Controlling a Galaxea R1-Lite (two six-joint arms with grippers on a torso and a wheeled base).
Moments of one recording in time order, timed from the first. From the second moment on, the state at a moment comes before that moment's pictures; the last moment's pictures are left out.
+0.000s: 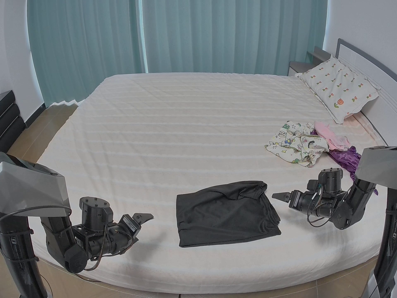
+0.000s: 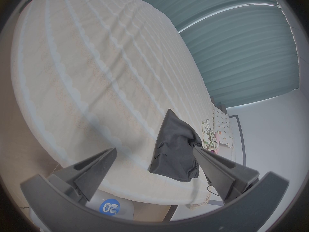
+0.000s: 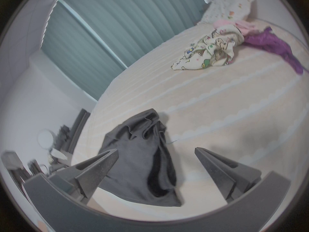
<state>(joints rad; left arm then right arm) -0.34 2.16 -0.28 -1.26 -0.12 -1.14 0.13 2.28 -0.63 -1.07 0.32 0.51</state>
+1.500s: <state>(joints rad) -0.34 2.16 -0.27 -1.26 -0.12 -1.13 0.12 2.31 -0.53 -0.94 0.36 0.48</state>
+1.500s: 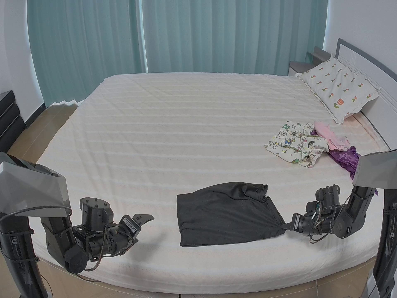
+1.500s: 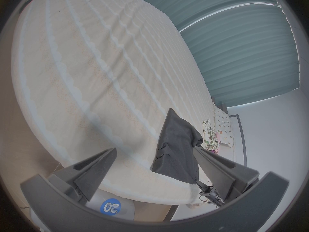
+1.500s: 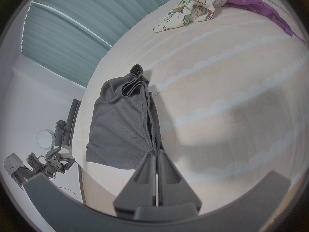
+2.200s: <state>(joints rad) -0.34 2.16 -0.27 -1.26 -0.09 -1.14 0.12 2.28 -0.58 -1.05 0.37 0.72</state>
